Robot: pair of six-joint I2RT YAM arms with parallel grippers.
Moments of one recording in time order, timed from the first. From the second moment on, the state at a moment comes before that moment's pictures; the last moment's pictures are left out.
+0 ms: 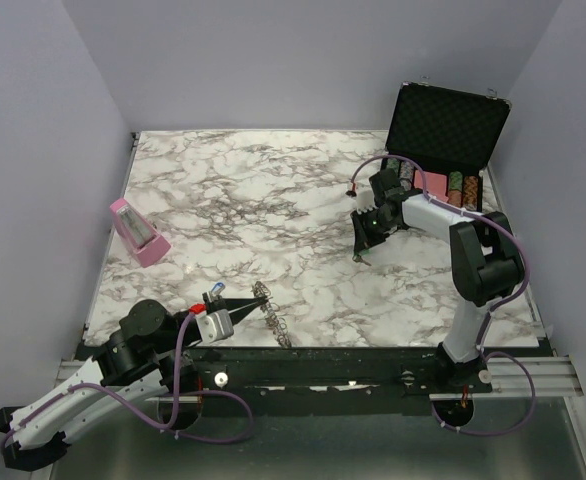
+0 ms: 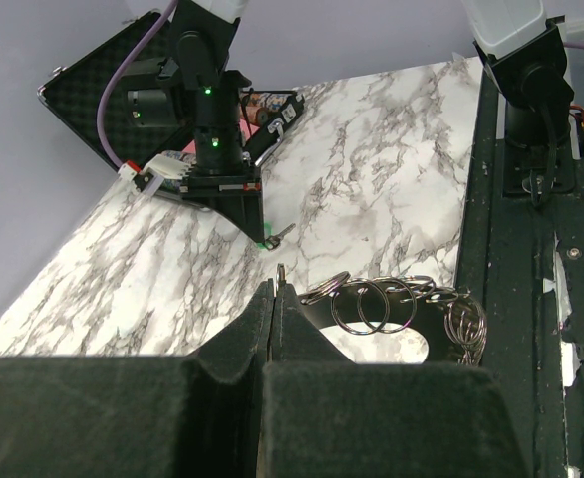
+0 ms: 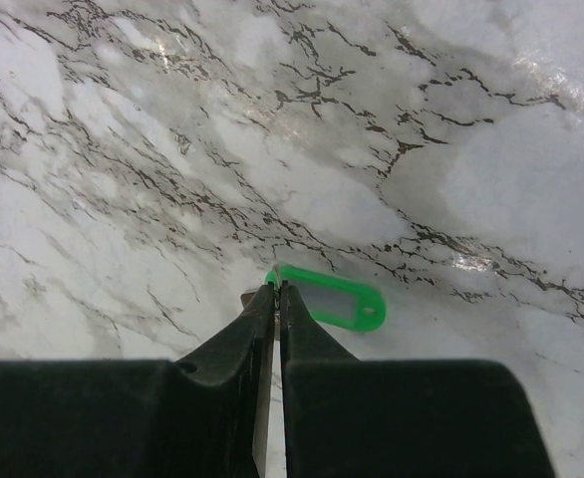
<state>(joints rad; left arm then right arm) -1.03 0.14 0.44 -0.23 0.22 0.34 0.33 1.87 1.21 -0.54 -0.38 -0.11</state>
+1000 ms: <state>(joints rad) -1.03 0.13 0.44 -0.23 0.22 0.33 0.33 1.78 1.24 -0.55 -0.54 -0.24</state>
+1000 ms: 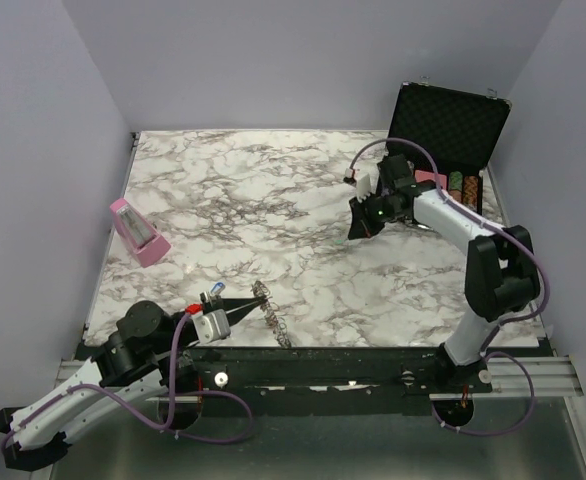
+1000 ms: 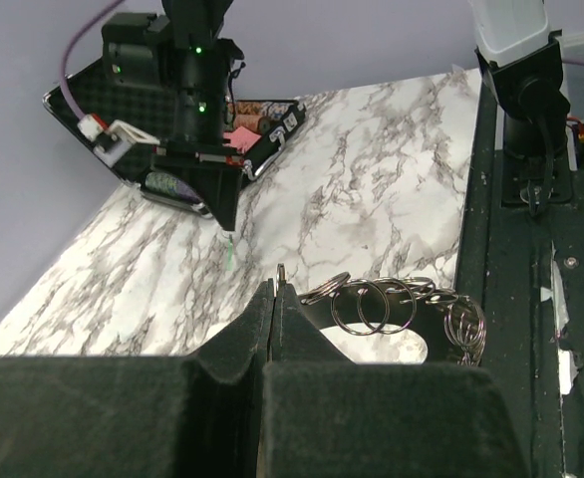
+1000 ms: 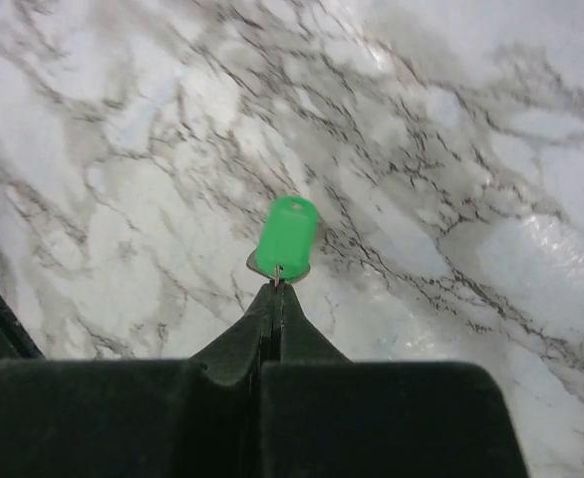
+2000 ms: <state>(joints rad) -1.03 0.25 0.51 -0.05 0.26 0.36 0.33 1.28 1.29 -1.31 -1.36 -1.91</state>
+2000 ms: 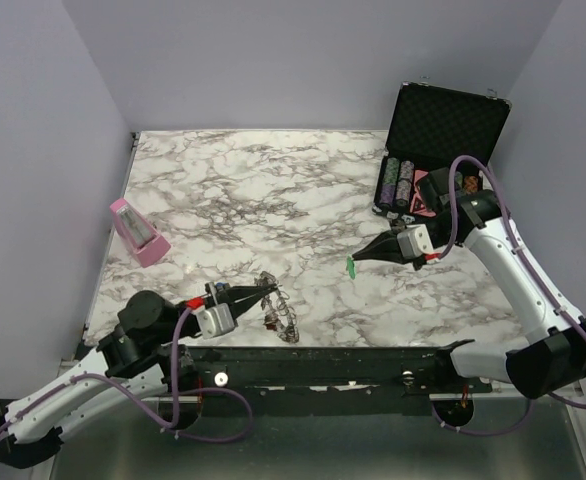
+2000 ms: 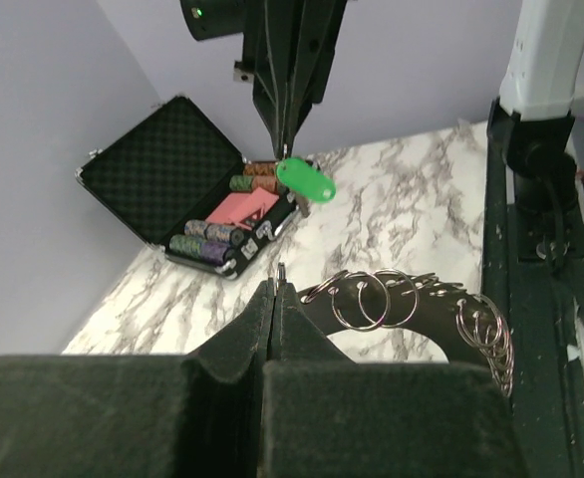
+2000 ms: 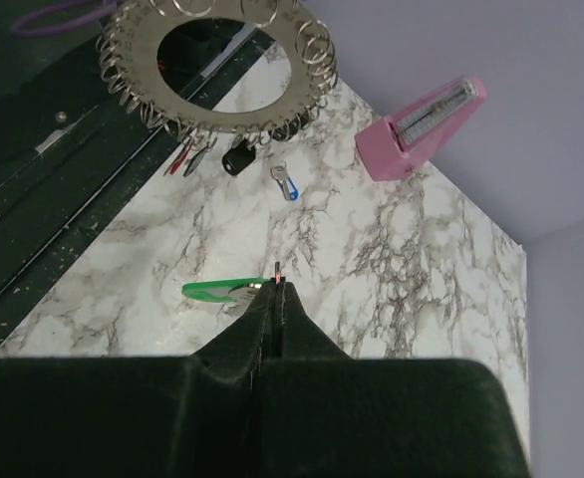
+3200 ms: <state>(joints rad) -1.02 0.25 0.47 -0.08 0.19 0.49 0.18 1.43 1.25 -1.11 -0.53 -0.89</state>
